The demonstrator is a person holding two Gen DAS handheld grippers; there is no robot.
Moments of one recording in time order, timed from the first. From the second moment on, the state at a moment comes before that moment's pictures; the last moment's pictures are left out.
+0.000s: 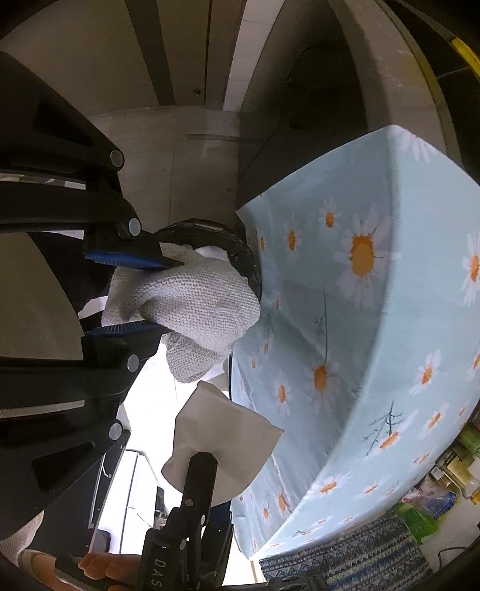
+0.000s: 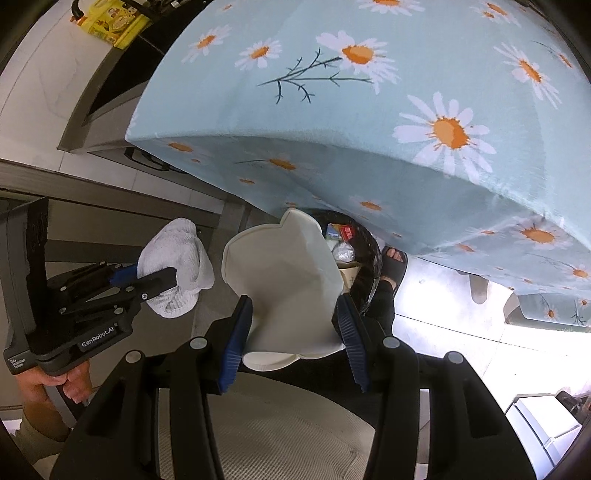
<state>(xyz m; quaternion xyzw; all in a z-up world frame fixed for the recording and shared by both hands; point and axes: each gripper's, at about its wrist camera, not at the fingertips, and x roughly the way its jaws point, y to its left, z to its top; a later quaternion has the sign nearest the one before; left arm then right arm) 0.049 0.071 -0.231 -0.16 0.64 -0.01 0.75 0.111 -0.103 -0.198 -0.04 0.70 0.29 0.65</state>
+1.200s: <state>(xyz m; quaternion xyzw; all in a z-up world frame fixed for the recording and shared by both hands) 0.055 0.083 -0.203 -0.16 0.64 0.00 0.75 0.125 -0.100 -0.180 -0.02 0.70 0.27 0.66</state>
